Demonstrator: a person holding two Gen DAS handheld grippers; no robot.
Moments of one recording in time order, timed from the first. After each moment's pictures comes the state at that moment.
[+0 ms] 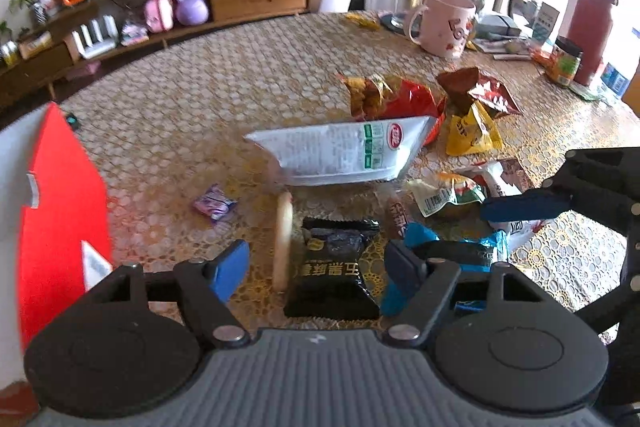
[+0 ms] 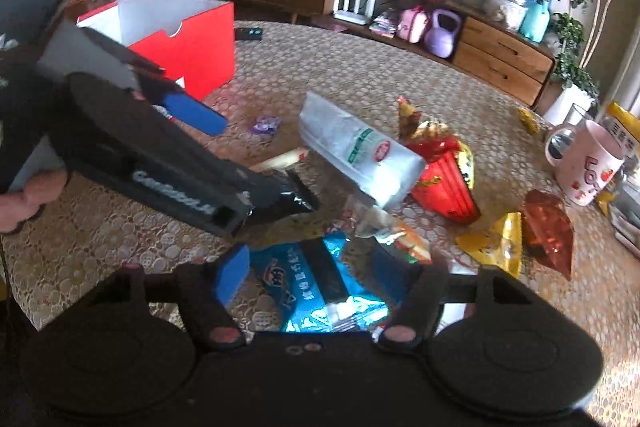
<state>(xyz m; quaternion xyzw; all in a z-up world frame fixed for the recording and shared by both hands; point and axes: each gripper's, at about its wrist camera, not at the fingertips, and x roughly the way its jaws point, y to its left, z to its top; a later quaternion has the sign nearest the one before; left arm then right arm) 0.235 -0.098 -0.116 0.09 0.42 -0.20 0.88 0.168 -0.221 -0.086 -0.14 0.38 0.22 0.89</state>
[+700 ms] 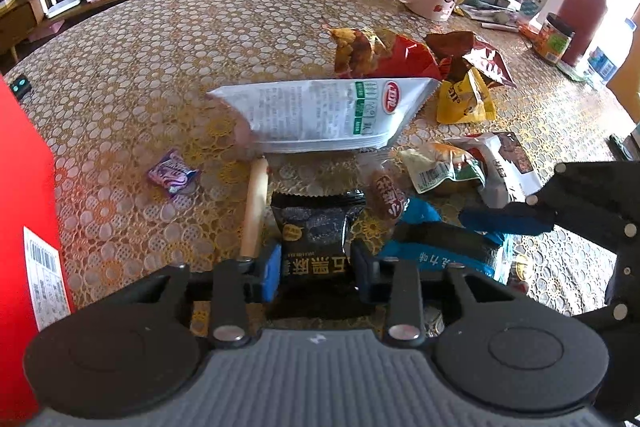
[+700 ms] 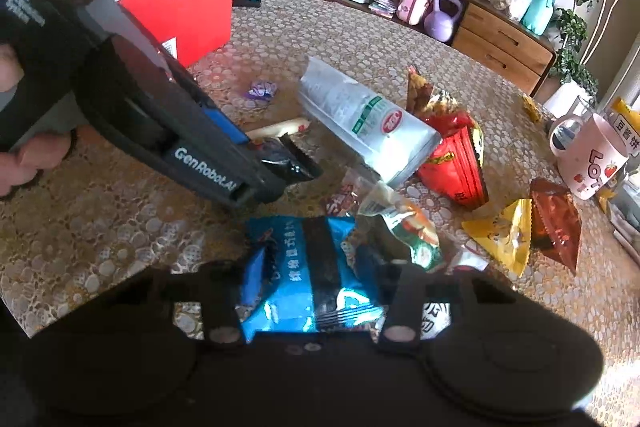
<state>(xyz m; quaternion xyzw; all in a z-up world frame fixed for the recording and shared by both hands) 0.257 -0.102 -0.138 0.06 0.48 -0.24 0.84 0.176 -0.212 -0.104 -0.17 0.40 0.20 0.88</state>
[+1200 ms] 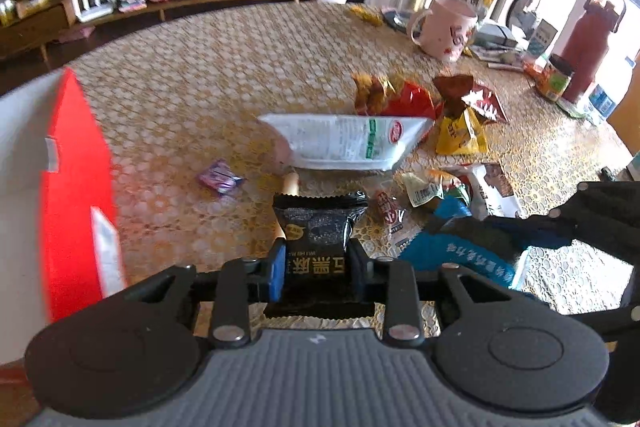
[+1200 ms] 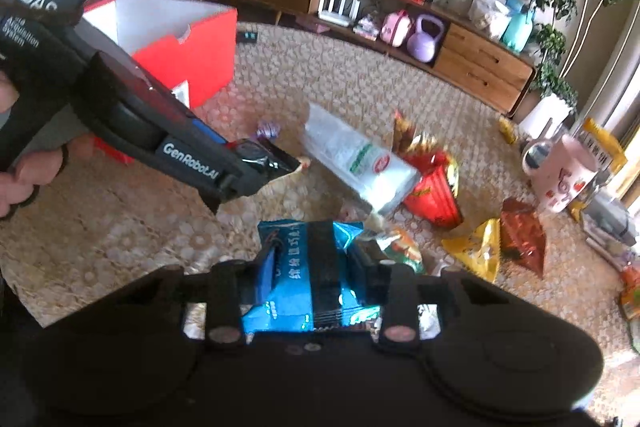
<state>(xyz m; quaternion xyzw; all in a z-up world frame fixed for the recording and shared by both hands) 0.223 -0.072 -0.091 0.04 0.45 -0.20 0.87 0.146 -0.205 -0.060 -0.16 0.37 0.18 0.90</state>
